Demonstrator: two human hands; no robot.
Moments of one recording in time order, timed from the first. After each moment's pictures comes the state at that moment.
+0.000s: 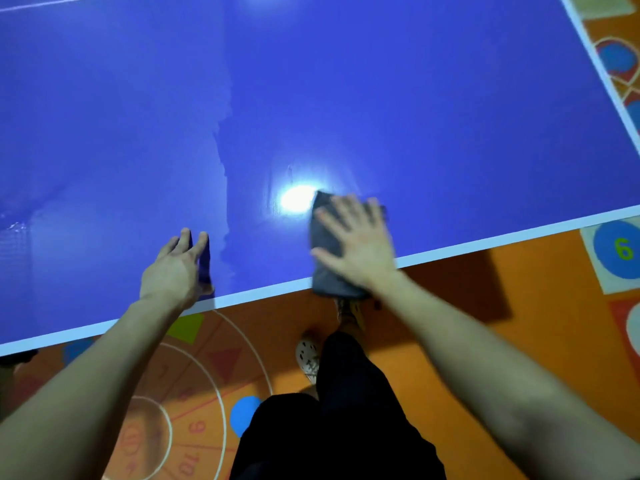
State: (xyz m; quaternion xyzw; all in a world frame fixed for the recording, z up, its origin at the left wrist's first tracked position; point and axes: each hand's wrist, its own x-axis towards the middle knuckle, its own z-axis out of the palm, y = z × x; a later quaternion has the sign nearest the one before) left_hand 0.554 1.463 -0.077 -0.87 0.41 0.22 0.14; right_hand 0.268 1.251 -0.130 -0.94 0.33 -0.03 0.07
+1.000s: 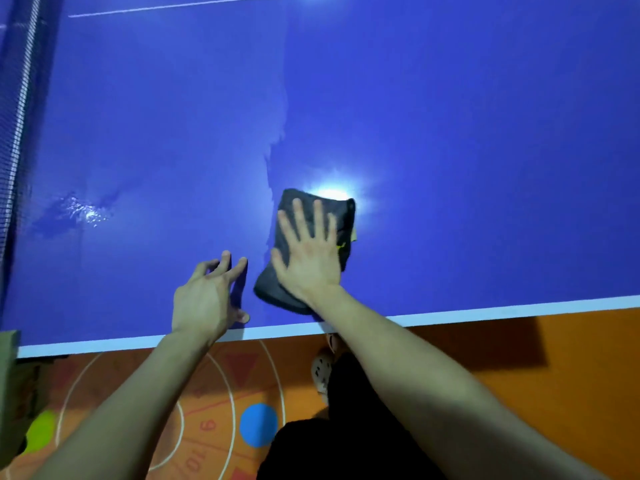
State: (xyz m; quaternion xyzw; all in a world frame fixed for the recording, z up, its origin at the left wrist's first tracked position) left_hand 0.558 1.457 -0.060 -0.87 0.41 0.20 0.16; right_hand 0.442 1.299 -0.121 -0.93 0.34 0.00 0.11
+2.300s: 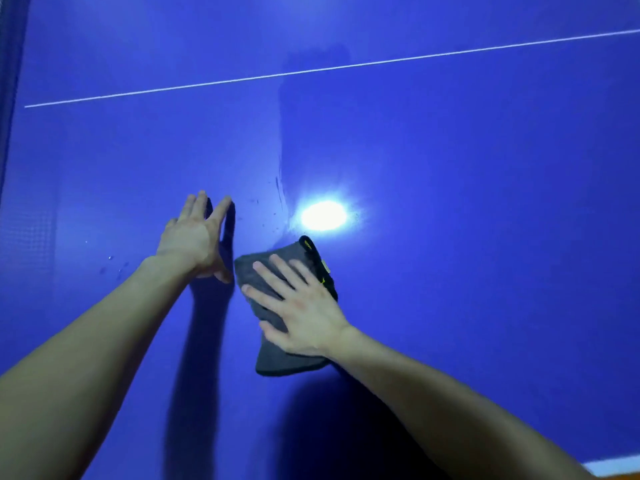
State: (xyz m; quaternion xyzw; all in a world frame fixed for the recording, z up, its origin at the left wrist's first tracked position) left_hand 0.789 1.196 -0.050 -0.85 0.44 0.22 0.18; right_hand 0.549 1.159 -0.124 -0.98 0.08 -0.02 0.17
